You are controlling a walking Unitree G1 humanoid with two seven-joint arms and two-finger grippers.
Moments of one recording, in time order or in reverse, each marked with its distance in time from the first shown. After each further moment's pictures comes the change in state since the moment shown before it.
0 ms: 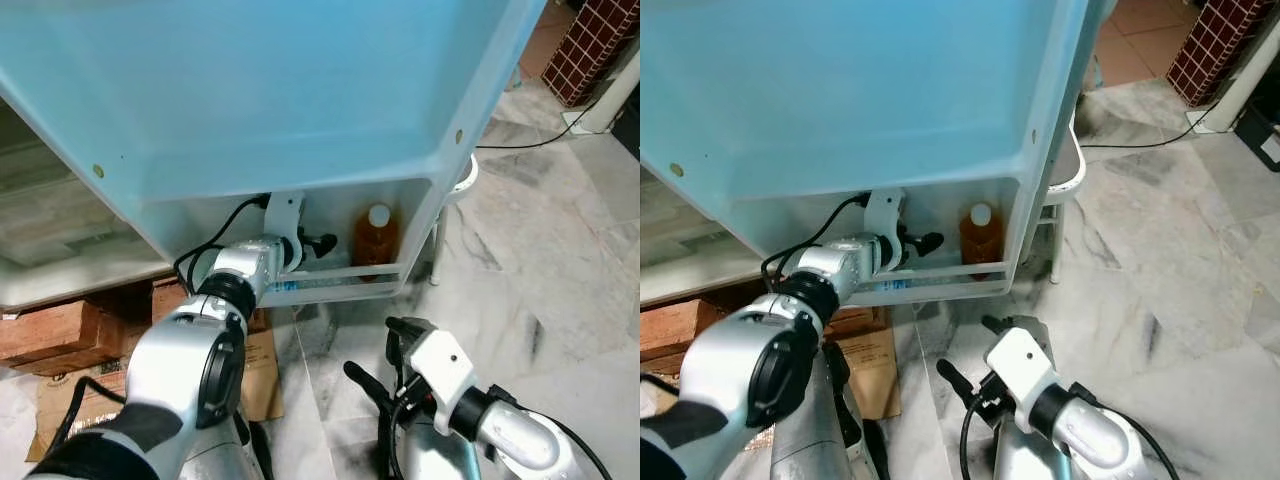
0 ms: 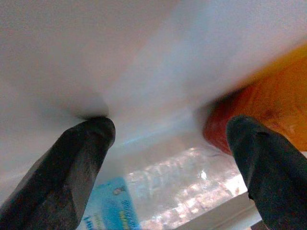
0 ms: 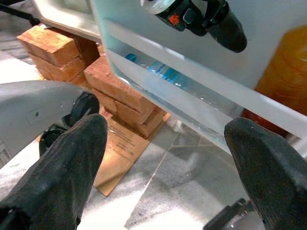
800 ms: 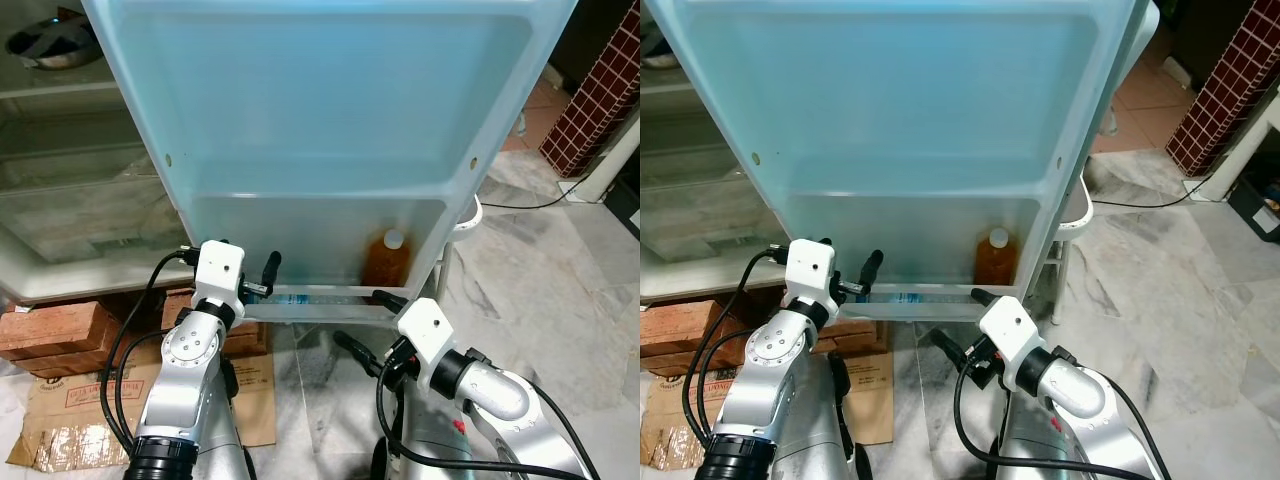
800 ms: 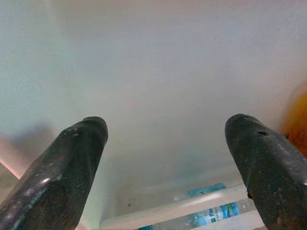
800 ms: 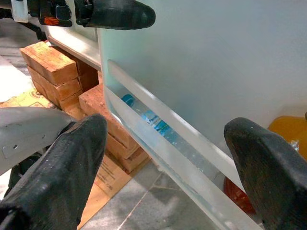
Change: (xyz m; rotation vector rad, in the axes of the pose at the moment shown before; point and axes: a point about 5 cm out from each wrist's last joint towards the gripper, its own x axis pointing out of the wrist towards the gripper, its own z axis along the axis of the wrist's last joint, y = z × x) left arm -0.092 0.020 -0.052 0.218 -0.396 0.185; right arm 0.029 -0.023 0.003 -0.011 -0.064 0.011
